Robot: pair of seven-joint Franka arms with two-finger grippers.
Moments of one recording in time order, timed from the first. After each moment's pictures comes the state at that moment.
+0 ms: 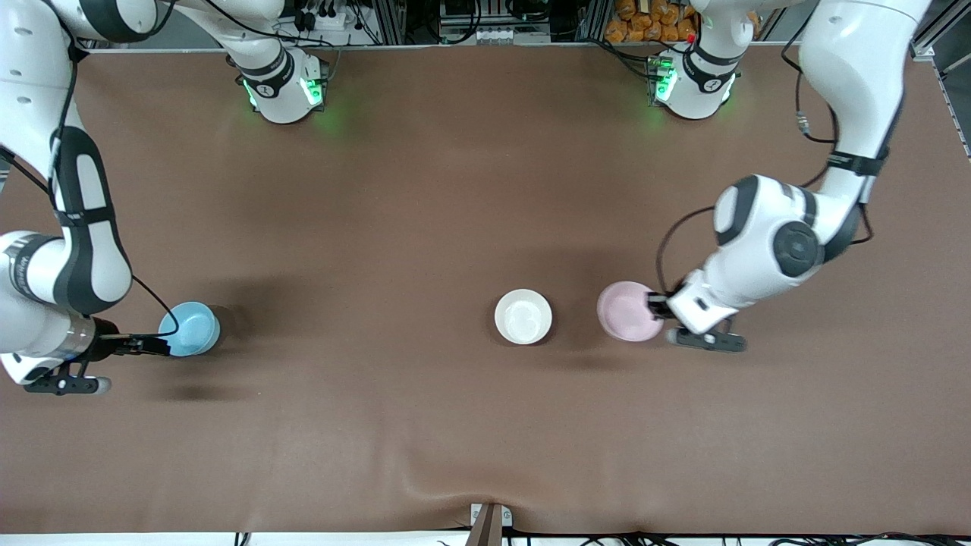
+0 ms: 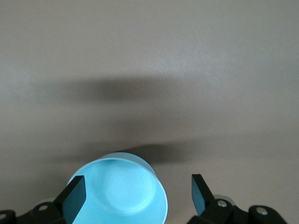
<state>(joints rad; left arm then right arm) 0.09 0.46 -0.47 -1.82 0.00 2.29 -0.21 -0.20 0.67 -0.04 -1.54 0.04 2.15 -0.22</state>
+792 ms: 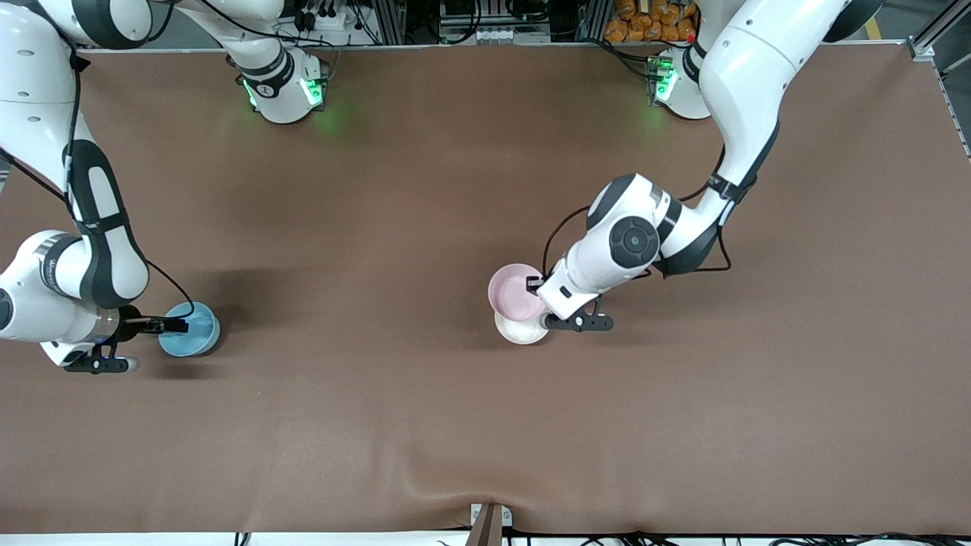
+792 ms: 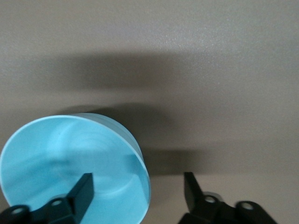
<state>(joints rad) -0.19 0.66 -0.44 -1.64 0.00 2.29 -0.55 -0.24 0.68 -0.04 -1.67 0.04 2.19 -0.27</state>
